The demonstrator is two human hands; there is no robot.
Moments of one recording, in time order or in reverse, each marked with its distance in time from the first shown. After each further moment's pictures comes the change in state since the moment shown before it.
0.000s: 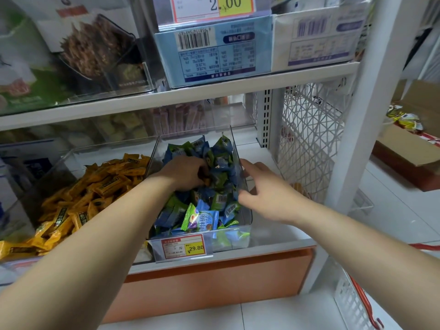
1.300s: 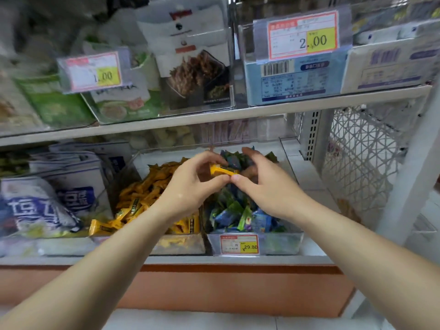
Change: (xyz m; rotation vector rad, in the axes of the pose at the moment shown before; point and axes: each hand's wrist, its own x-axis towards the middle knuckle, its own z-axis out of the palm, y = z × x) left_hand -0.142 -0.018 -0.034 -0.791 0.525 0.117; right_hand 0.033 -0.096 0.031 0.099 0.131 -0.077
